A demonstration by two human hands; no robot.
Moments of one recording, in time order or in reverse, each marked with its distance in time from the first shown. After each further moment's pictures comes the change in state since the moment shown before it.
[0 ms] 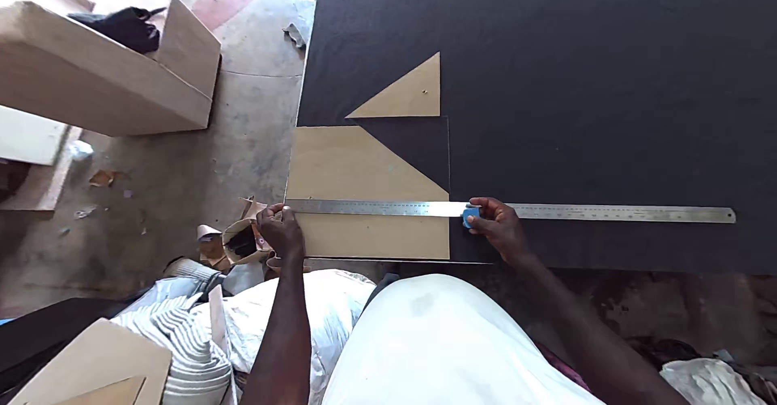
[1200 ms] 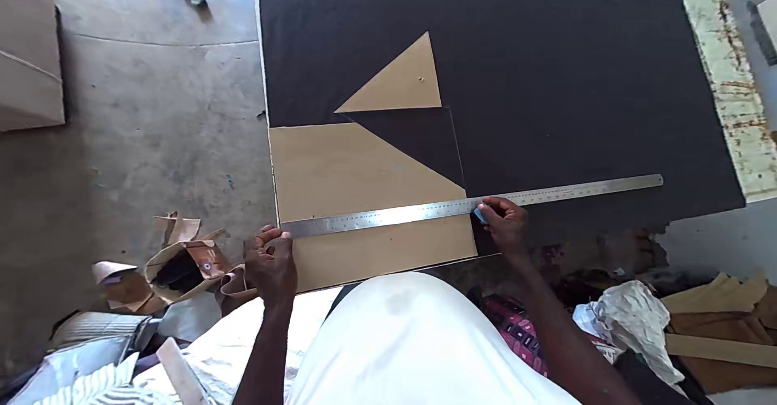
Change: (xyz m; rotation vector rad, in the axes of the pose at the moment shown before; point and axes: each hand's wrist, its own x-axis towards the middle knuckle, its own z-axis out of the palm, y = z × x) left_hand 0.029 -0.019 -0.027 -0.343 -0.371 -0.041; right_hand -0.007 -0.010 0.076 -0.385 0.538 -0.015
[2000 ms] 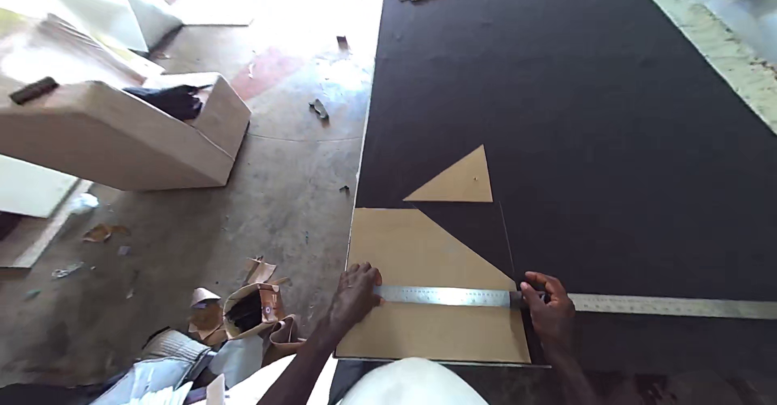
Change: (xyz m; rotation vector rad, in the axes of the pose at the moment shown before) left_hand 0.058 0.080 0.021 0.802 -0.693 0.351; right_hand 0.022 -0.003 0.030 0.034 0.062 -0.201
